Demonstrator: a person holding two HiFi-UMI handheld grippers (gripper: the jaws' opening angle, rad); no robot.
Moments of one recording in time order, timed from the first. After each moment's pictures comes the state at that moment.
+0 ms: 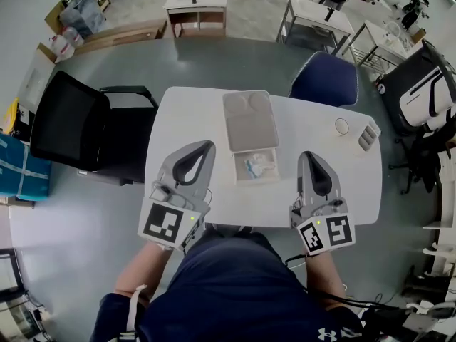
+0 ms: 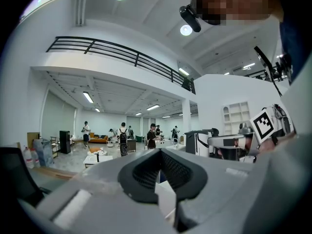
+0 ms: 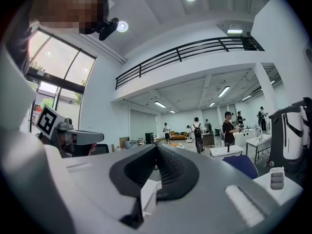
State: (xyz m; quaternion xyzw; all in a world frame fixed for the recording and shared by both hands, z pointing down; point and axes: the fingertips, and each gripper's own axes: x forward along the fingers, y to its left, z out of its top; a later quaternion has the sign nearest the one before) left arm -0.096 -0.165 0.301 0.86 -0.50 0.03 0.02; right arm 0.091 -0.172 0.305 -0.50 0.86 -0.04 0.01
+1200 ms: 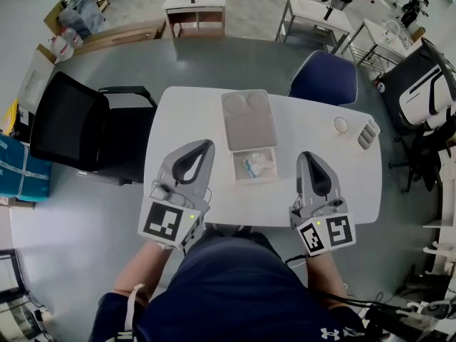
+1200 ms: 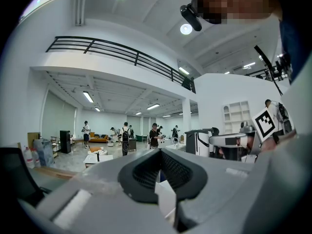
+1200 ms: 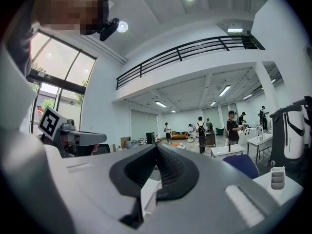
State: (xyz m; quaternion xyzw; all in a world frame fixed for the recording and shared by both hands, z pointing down) left arm -0.091 -0.167 0.306 0.86 -0.51 0.03 0.04; right arm 0.093 -0.170 0.305 -0.50 0.87 -0.04 0.01
